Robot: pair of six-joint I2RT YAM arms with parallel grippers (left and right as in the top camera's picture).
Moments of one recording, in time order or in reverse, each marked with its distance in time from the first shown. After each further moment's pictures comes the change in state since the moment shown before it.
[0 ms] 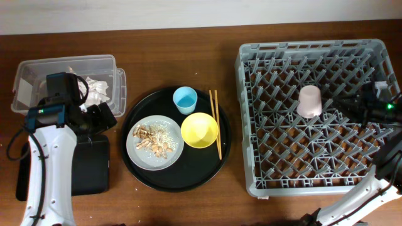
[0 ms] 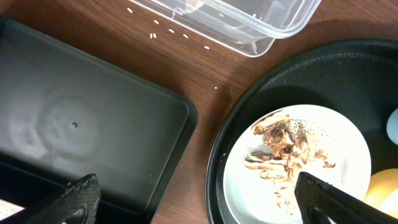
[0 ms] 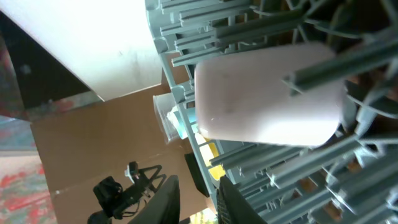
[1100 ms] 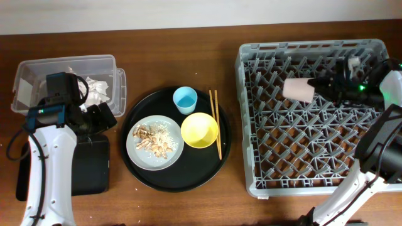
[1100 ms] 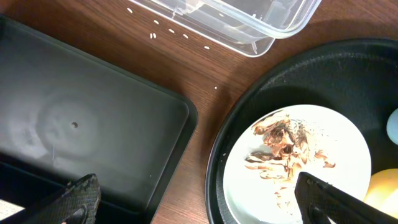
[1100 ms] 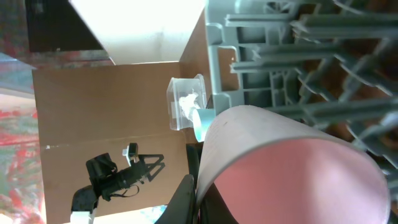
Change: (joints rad) left arm 0.000 0.000 0.000 0.000 0.000 0.000; right arm 0.220 0.000 0.020 0.166 -0.164 0.022
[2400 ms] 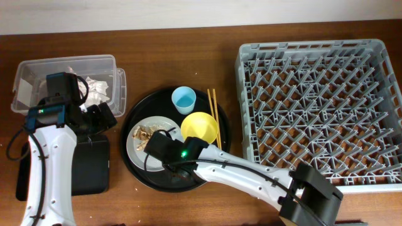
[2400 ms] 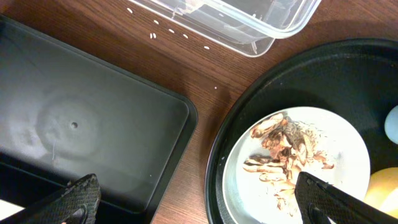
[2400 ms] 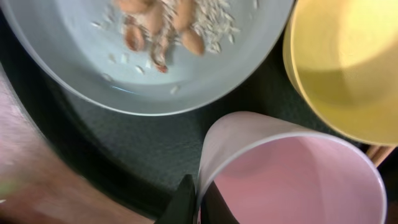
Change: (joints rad) left arm 0.000 0.000 0.000 0.000 0.000 0.000; right arm 1.603 -0.350 -0.314 0.529 1.401 0.892
